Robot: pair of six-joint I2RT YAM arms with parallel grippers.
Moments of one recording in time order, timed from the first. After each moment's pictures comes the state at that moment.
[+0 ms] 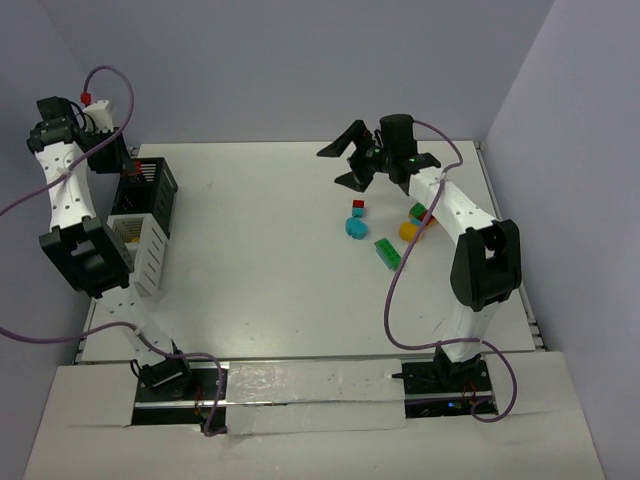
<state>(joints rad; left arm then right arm) 0.39 2.06 2.16 -1.03 0.41 0.28 0.30 1.80 1.54 -0.28 -0.48 1.11</state>
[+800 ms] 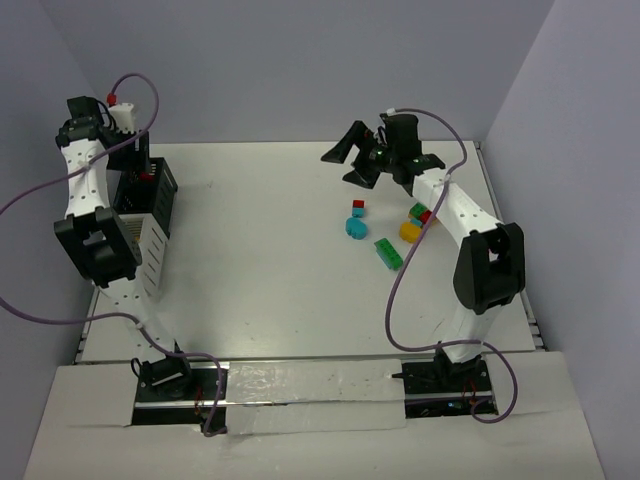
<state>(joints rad) 0.31 2.16 2.18 -0.94 0.24 0.35 0.29 1.78 1.52 -0.27 -0.47 0.90</state>
